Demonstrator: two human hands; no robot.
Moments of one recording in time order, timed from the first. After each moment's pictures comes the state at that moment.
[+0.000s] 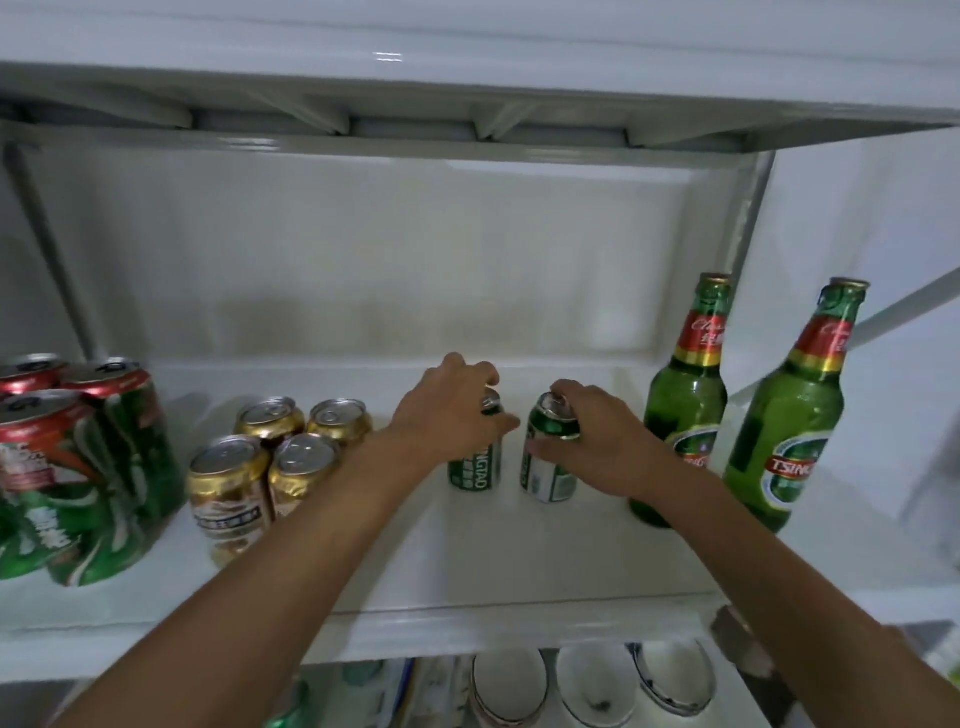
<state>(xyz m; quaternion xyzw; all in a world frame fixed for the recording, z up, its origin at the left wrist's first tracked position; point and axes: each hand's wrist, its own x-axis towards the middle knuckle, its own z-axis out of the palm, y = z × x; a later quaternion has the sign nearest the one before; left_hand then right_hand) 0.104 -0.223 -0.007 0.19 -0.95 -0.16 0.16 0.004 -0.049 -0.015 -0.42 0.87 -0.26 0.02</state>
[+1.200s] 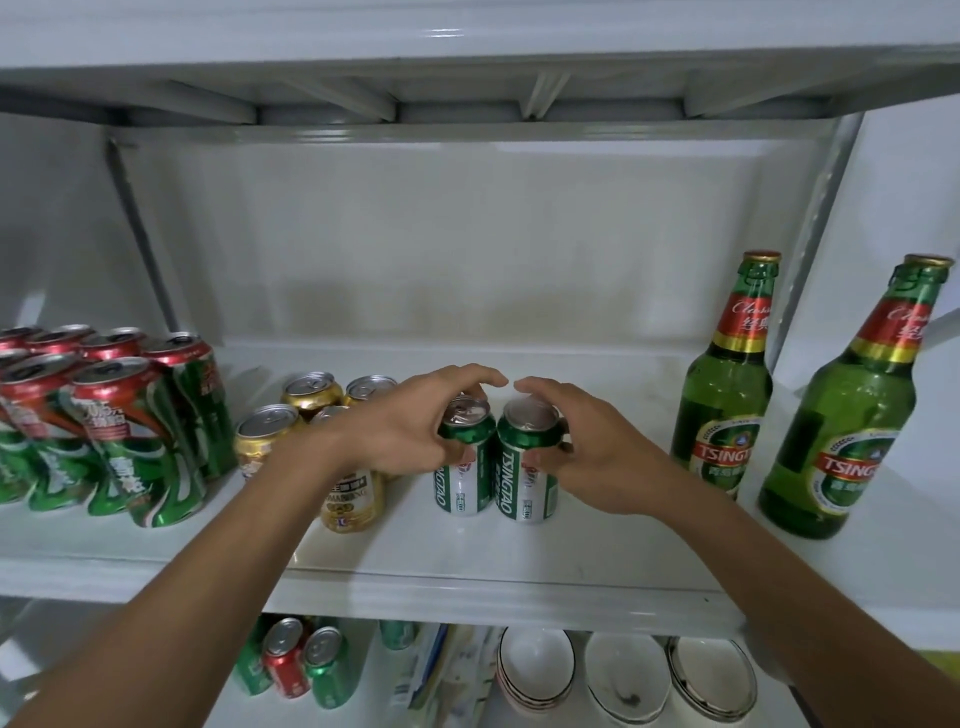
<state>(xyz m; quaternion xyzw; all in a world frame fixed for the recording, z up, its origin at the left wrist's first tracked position) 0.180 -0.237 0.000 0.10 -0.96 -0.25 0.09 0.030 -0.054 -0.026 -0.54 0.76 -0.35 0.08</state>
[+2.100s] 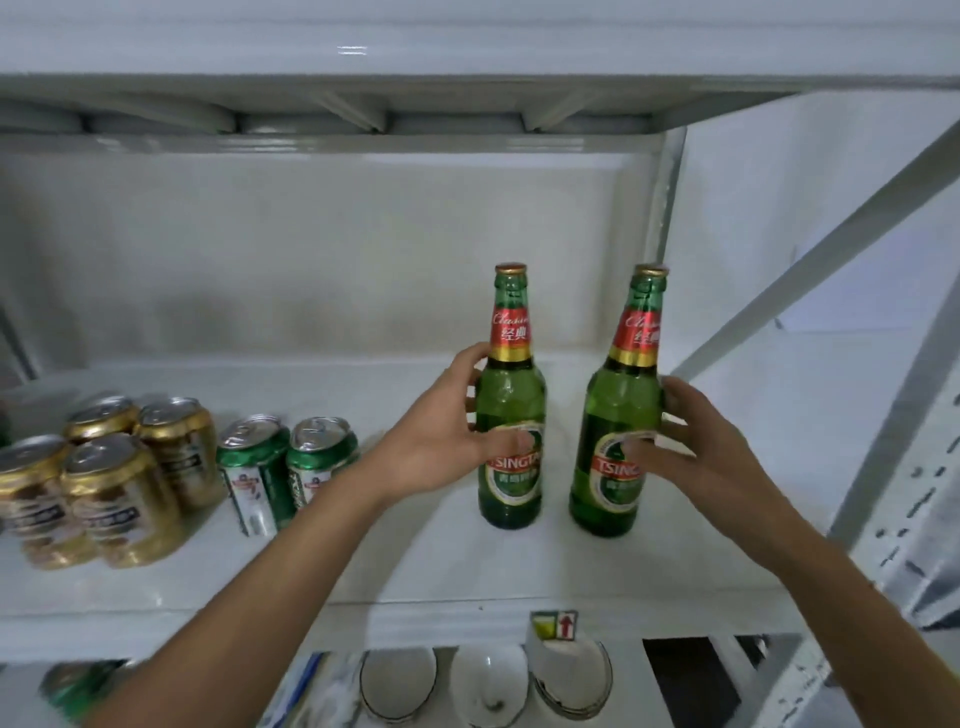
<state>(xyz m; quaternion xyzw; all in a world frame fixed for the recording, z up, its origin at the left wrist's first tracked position) 0.023 -0.074 -0.015 0.06 -0.86 -0.46 0.22 -0.124 0.163 -0.041 -0.35 0.71 -0.60 0.09</state>
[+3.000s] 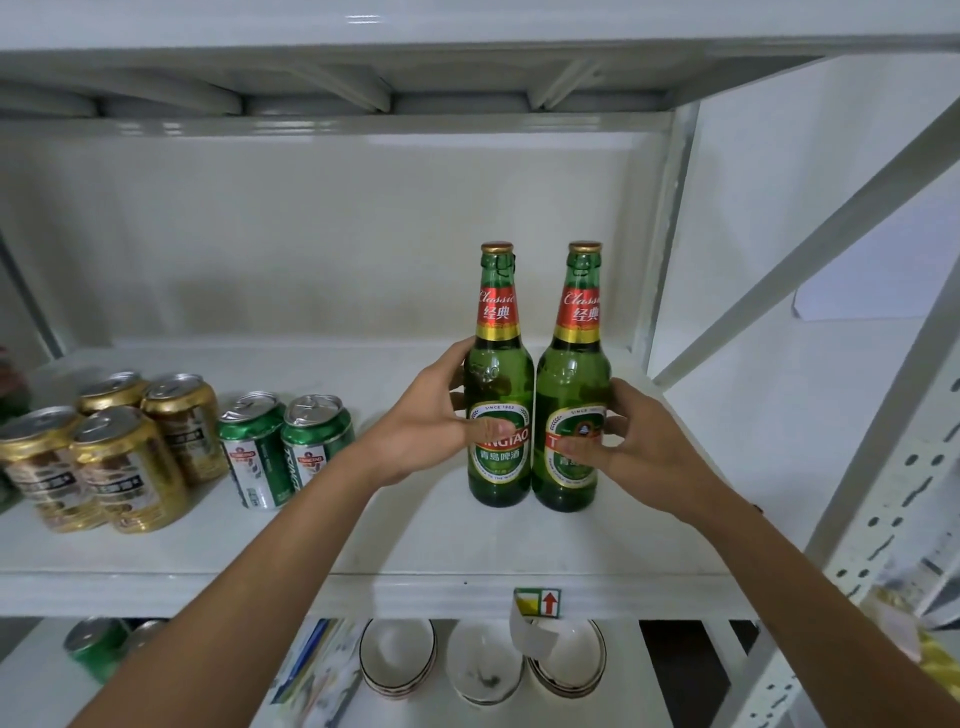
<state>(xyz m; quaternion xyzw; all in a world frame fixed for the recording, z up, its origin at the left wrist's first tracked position) 0.019 -0.071 -0.025 0.08 -0.82 -0.51 0.23 -0.132 0.123 -0.051 -0.40 0.75 -0.51 0.09</state>
